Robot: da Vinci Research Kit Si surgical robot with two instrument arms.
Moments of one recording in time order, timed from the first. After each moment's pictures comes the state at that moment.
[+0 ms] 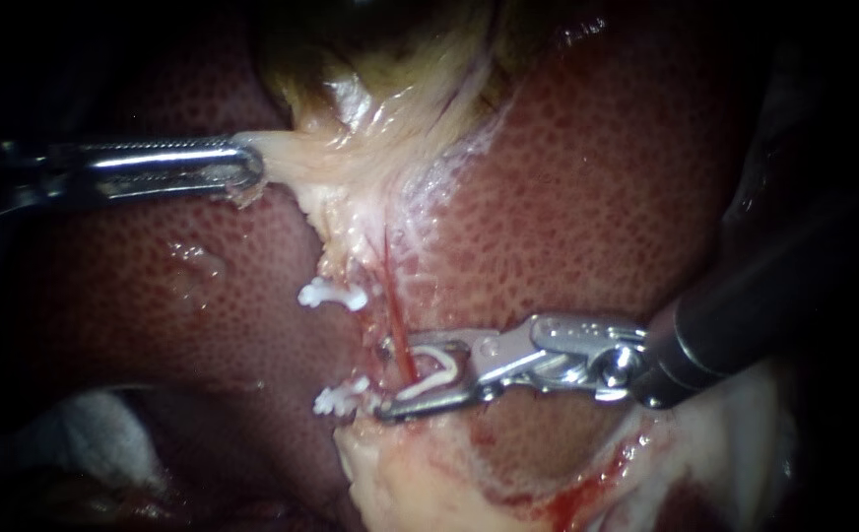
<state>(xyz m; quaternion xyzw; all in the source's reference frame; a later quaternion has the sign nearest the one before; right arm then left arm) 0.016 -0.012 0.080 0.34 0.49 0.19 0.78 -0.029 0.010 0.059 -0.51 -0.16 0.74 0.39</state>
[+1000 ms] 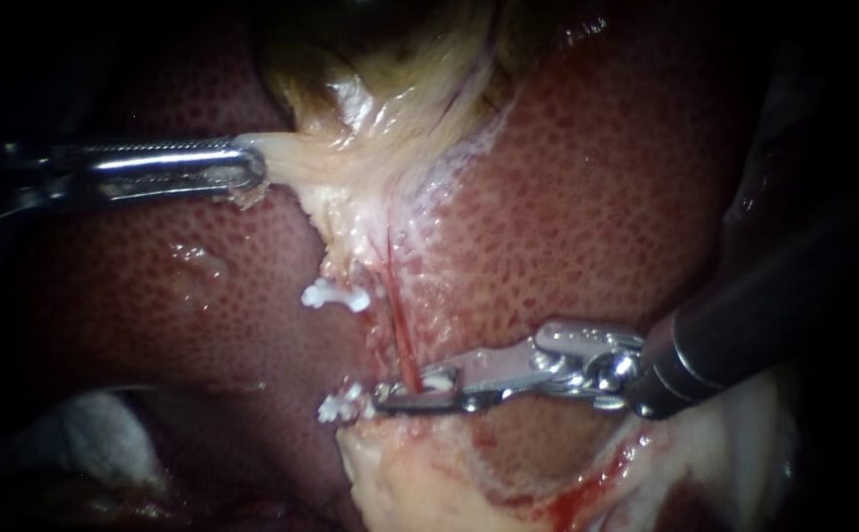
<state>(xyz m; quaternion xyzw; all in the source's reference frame) 0.015 -0.012 0.081 0.40 0.43 0.25 0.77 -0.029 0.010 0.059 -0.51 -0.16 0.74 0.39</state>
